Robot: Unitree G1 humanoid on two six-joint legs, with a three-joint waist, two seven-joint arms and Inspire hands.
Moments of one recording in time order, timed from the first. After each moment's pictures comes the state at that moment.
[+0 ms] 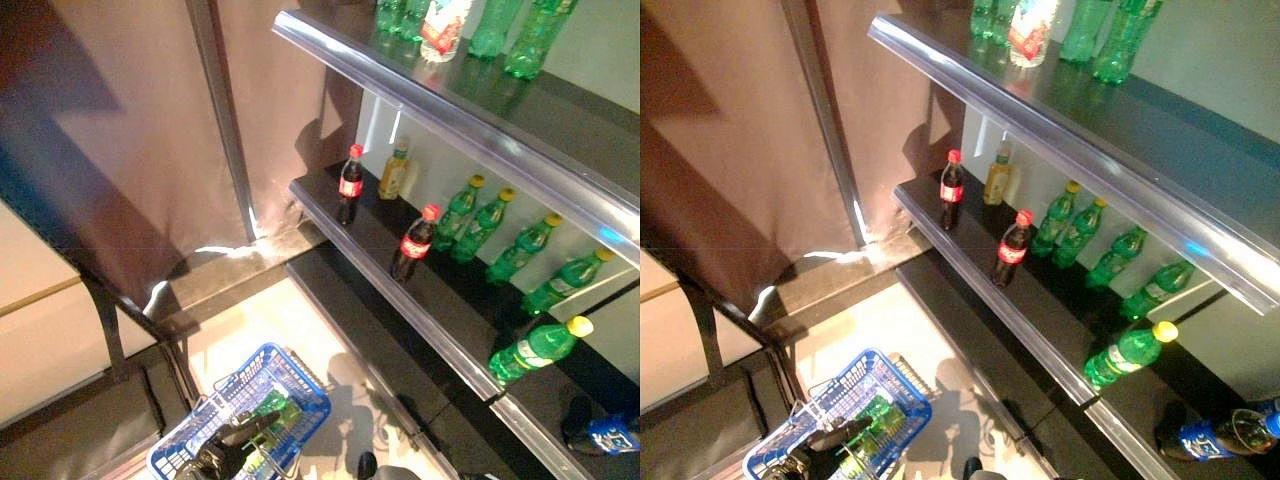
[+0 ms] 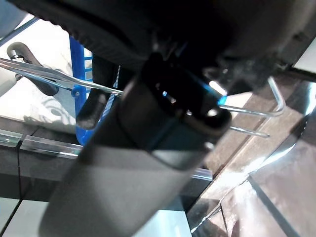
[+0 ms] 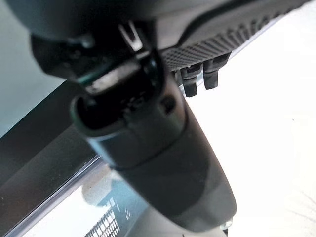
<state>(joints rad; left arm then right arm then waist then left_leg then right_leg) -0.05 0.27 0.01 1.25 -0.76 0.01 -0.41 0.00 -0.28 0.09 1.31 -0.08 0.02 0.02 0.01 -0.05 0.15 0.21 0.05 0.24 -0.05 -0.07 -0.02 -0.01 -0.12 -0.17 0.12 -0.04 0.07</state>
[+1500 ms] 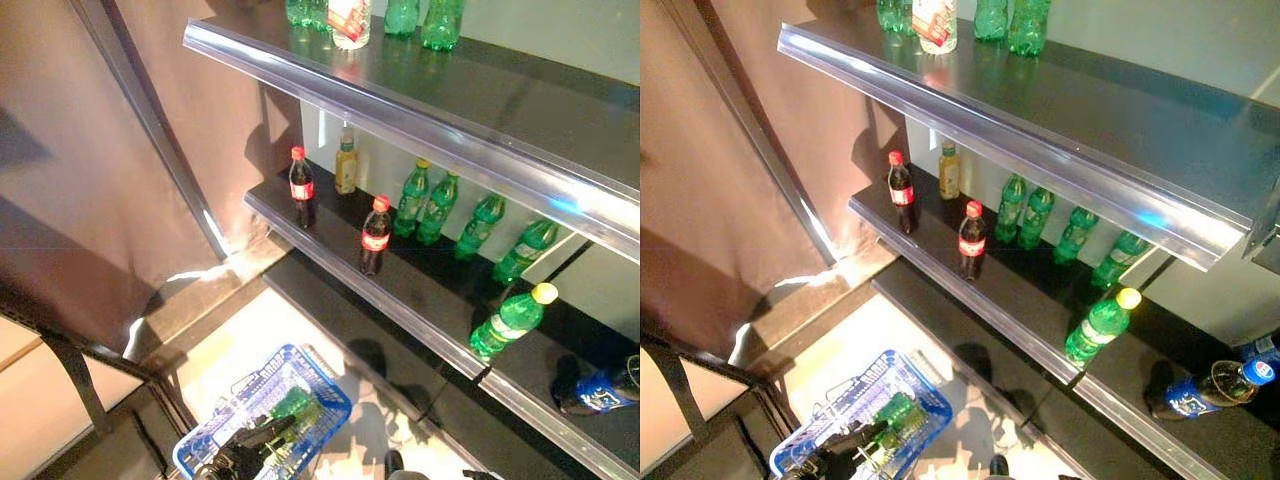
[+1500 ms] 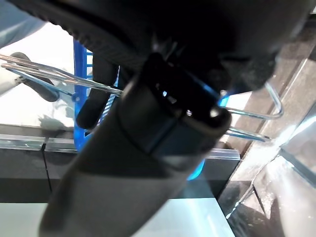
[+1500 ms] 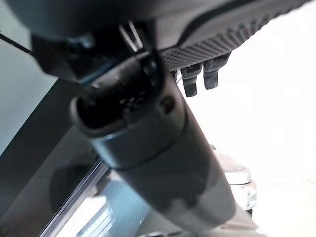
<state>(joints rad) -0.02 0.21 -0.02 1.22 -0.78 0.02 -0.41 0.01 -0.30 0.07 1.29 -0.07 0.03 0.00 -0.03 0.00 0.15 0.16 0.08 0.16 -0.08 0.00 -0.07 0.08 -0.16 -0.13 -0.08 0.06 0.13</state>
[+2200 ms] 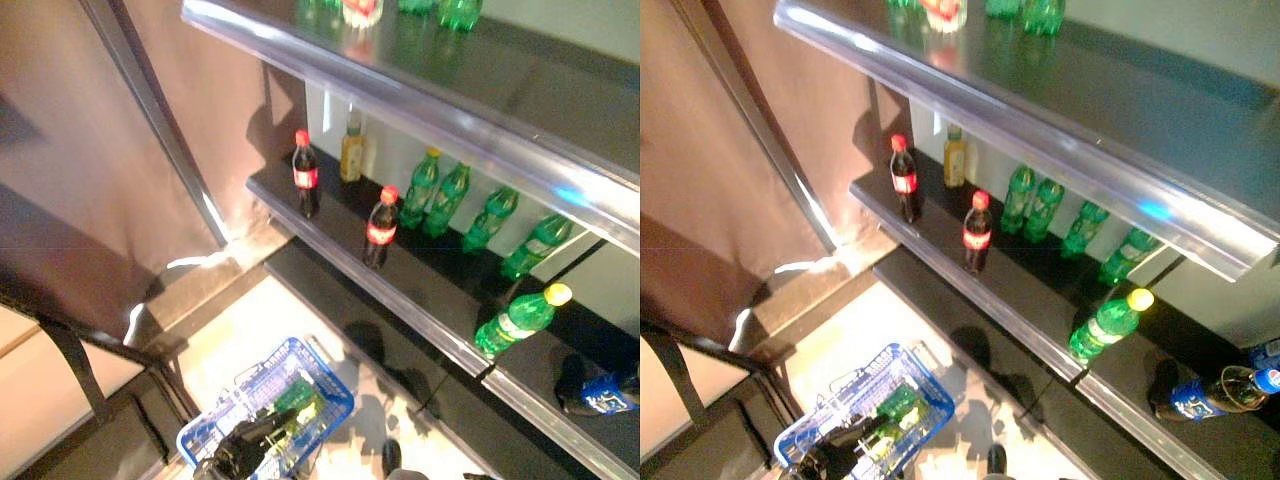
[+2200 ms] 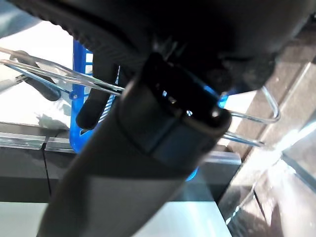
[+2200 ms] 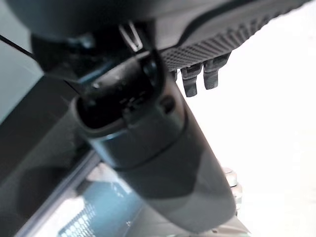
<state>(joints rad) -0.07 0.21 -0.05 1.19 -0.83 0.01 -0.41 -0.02 -0.31 0.10 1.29 -0.07 0.03 0.00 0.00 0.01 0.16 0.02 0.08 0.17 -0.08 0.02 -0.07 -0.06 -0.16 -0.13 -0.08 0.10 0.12</state>
